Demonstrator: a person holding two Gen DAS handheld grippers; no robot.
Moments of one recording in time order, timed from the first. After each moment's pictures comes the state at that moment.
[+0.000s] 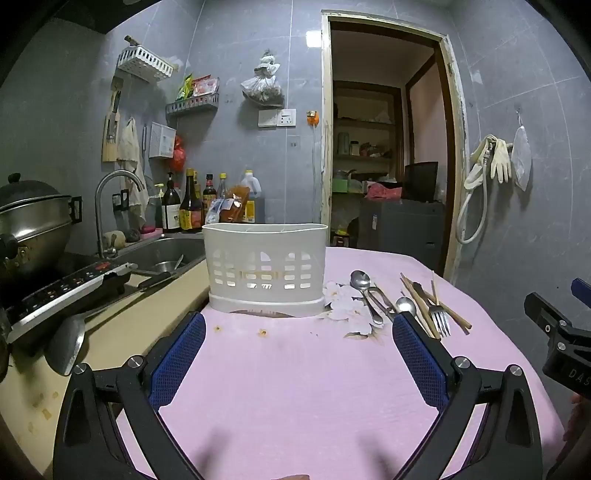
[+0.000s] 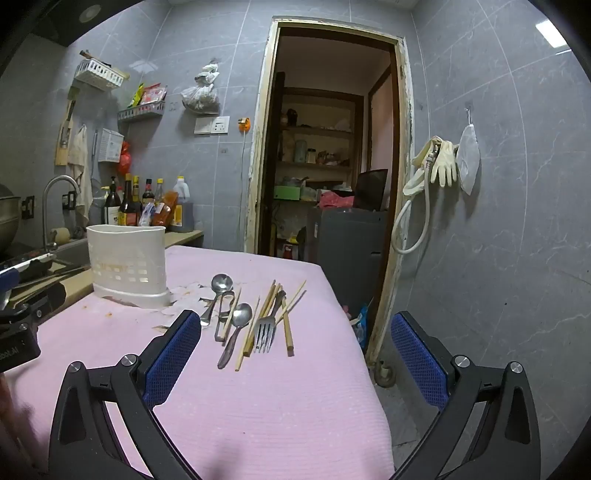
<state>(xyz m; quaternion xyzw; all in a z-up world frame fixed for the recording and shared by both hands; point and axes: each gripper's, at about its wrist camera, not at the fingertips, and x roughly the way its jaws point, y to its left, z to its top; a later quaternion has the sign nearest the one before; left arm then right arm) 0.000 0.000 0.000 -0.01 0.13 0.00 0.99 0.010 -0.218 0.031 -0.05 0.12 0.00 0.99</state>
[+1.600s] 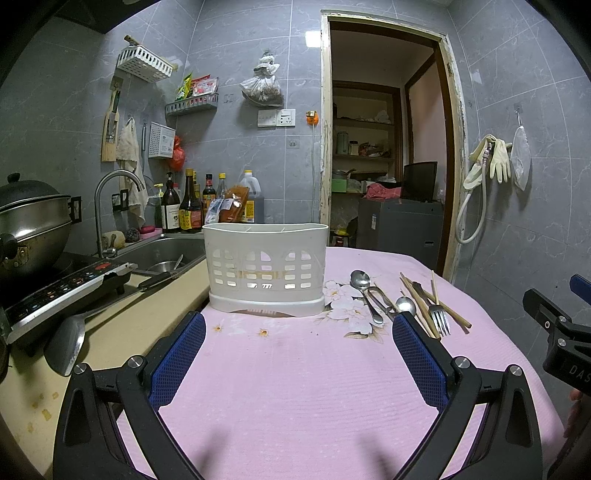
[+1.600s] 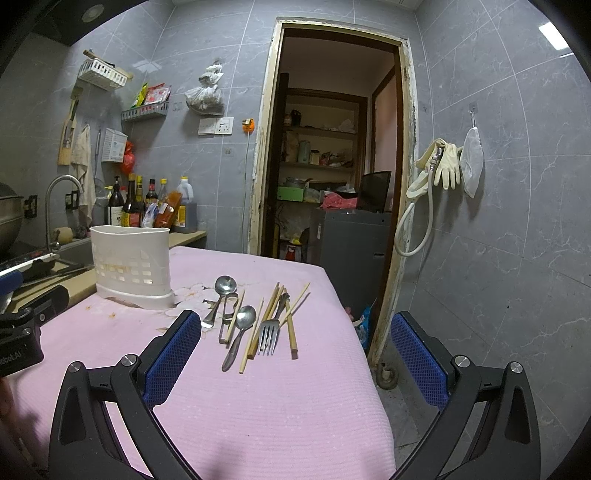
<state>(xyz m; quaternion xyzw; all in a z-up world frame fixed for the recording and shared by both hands) 0.000 0.000 0.000 -0.01 0.14 0.00 0.99 0.011 -0.216 0.033 -0.06 0.12 0.00 0.99</state>
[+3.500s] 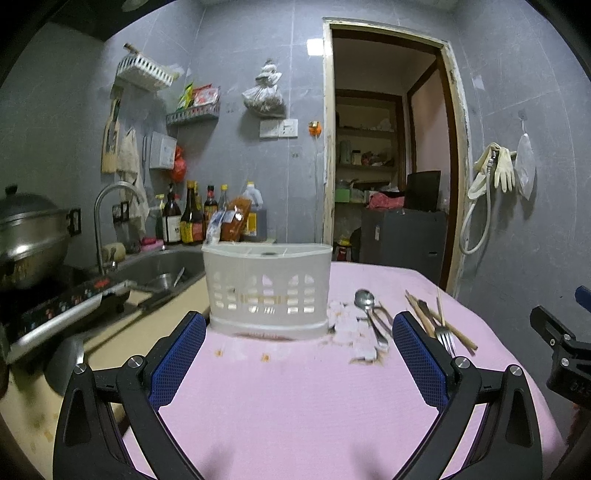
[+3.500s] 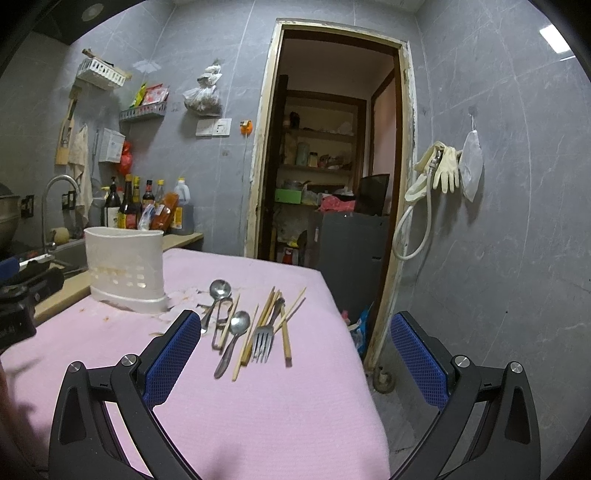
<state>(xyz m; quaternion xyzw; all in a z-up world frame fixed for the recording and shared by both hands) 0.016 -0.001 0.011 0.00 0.11 0.01 0.99 0.030 -0.209 0.031 -0.06 0.11 0.00 0.99</state>
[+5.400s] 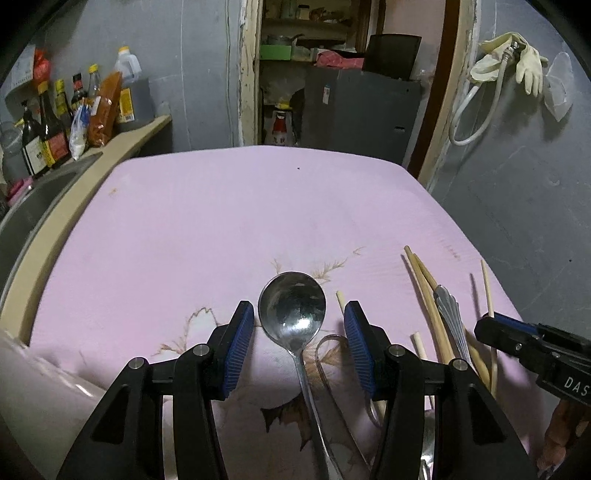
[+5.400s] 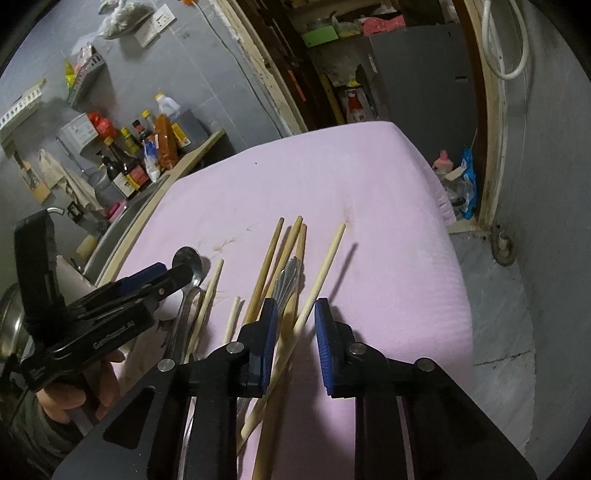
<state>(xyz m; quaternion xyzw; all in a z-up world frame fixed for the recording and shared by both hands) 0.349 -0.072 -0.052 0.01 0.41 -0.11 0.91 0.317 -0.295 -0.025 0.14 0.44 0.17 0.87</state>
